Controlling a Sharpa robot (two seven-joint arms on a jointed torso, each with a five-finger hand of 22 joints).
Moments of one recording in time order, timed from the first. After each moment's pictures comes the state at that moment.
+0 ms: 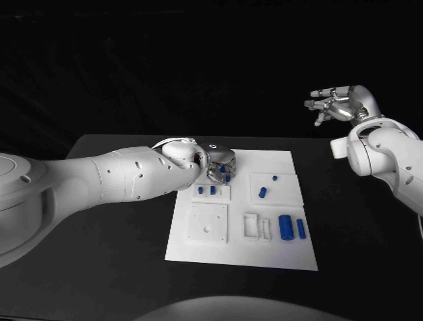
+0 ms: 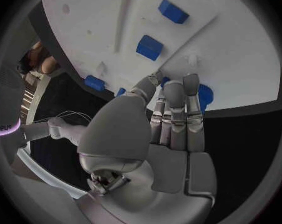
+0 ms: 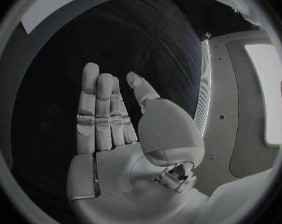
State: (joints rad) left arm 1.25 -0.46 -0.24 1.08 -1.51 -0.14 0.06; left_hand 1.39 -0.08 0.21 -0.13 0.27 1.03 0.10 0.07 0.06 1.12 0.07 0.07 0.06 1.39 -0.05 1.07 0.45 0.10 1.29 -0.06 0.38 1.31; right arm 1.04 -0.65 0.39 1.12 -0.90 -0.47 0.10; right_hand 1.22 -0.01 0.11 -0.28 0.39 1.01 0.13 0.06 0.06 1.32 0.03 0.17 0.10 1.33 -0.03 0.57 0.82 0.10 1.47 -0.06 0.12 0.94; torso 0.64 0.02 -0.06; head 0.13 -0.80
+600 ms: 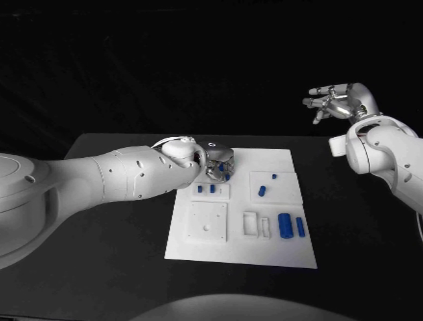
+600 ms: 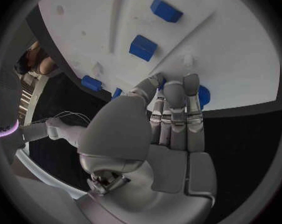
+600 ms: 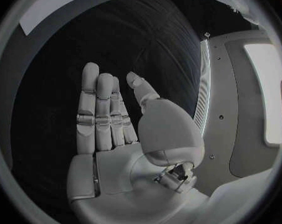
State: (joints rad) left arm 1.25 -0.45 -0.24 1.05 -1.51 -0.15 0.06; left_hand 1.39 -0.07 0.25 -0.08 0.26 1.08 0.10 0.07 0.06 1.18 0.06 0.07 0.06 1.39 -0.05 1.08 0.45 0.10 1.29 -0.06 0.39 1.31; right arm 1.04 -0.65 0.39 1.12 -0.90 -0.47 0.10; right_hand 1.22 -0.01 0.12 -0.27 0.39 1.01 0.13 0.06 0.06 1.32 0.03 0.17 0.10 1.33 -0.03 0.57 0.82 0.10 1.47 -0.06 0.12 0.94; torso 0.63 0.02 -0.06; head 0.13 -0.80
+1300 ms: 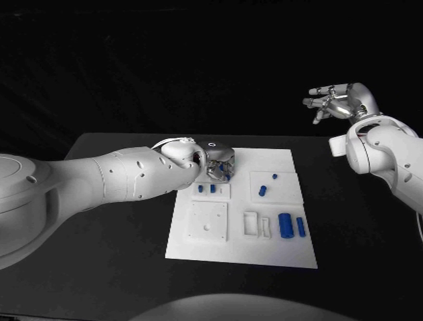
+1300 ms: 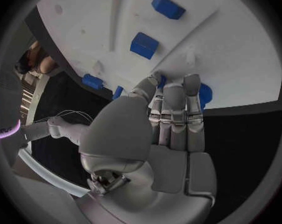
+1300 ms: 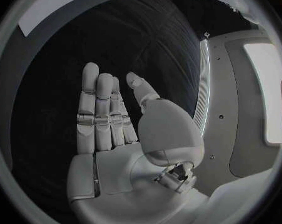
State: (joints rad) left arm 1.24 -0.45 -0.24 1.05 -1.50 -0.19 0.08; left_hand 1.43 -0.01 0.20 -0.09 0.24 1.21 0.09 0.06 0.07 1.32 0.03 0.06 0.06 1.41 -0.05 1.09 0.45 0.09 1.30 -0.07 0.42 1.31; right arm 1.04 -0.65 0.39 1.12 -0.90 -0.46 0.10; right_hand 1.22 -0.01 0.12 -0.27 0.39 1.02 0.12 0.06 0.06 1.33 0.03 0.17 0.10 1.33 -0.03 0.57 0.82 0.10 1.47 -0.06 0.12 0.94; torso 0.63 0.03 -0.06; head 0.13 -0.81
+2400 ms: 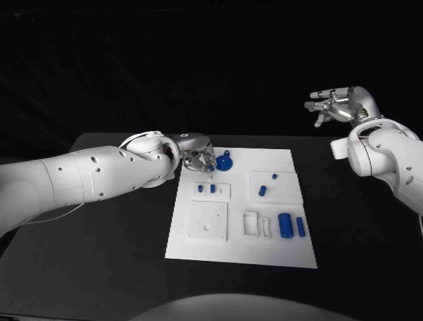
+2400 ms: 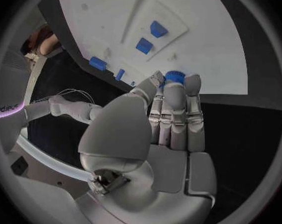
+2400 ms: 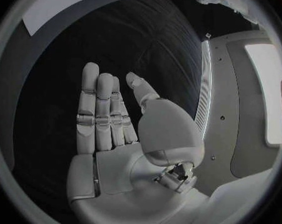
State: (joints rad) left arm 1.24 -0.68 -0.16 1.25 -1.40 -0.22 0.07; left_hand 1.41 -0.01 0.27 -0.14 0.17 1.21 0.09 0.06 0.06 1.32 0.03 0.06 0.06 1.41 -0.05 1.09 0.44 0.11 1.28 -0.06 0.46 1.31; right arm 1.03 -0.66 0.39 1.12 -0.90 -0.46 0.10; right_hand 1.22 -0.01 0.13 -0.28 0.39 1.02 0.13 0.06 0.06 1.33 0.03 0.17 0.10 1.33 -0.03 0.57 0.82 0.11 1.47 -0.06 0.12 0.94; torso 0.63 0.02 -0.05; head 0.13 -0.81
